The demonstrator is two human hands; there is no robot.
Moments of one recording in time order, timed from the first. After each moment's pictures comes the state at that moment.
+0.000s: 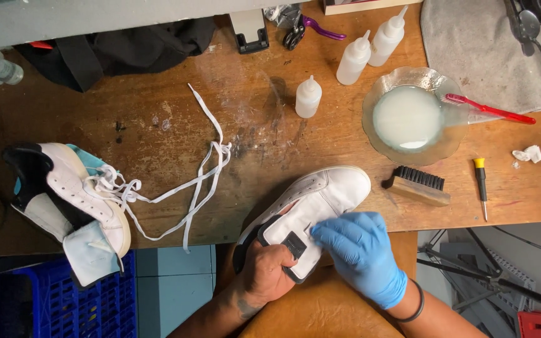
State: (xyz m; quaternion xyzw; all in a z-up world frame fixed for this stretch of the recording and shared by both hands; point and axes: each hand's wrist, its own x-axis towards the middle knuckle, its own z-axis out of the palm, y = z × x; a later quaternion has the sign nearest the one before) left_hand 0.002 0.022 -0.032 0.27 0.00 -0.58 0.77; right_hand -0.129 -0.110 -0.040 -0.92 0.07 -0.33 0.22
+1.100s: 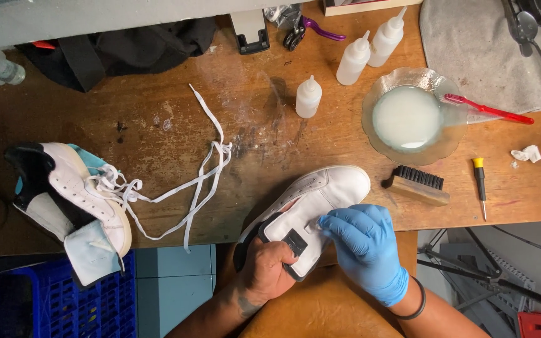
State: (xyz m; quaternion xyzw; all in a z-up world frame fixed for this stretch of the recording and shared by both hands) left_hand 0.002 0.021 -0.035 0.26 0.01 -0.58 0.78; right_hand -0.126 -0.116 -0.038 -0.91 0.14 -0.32 0.20
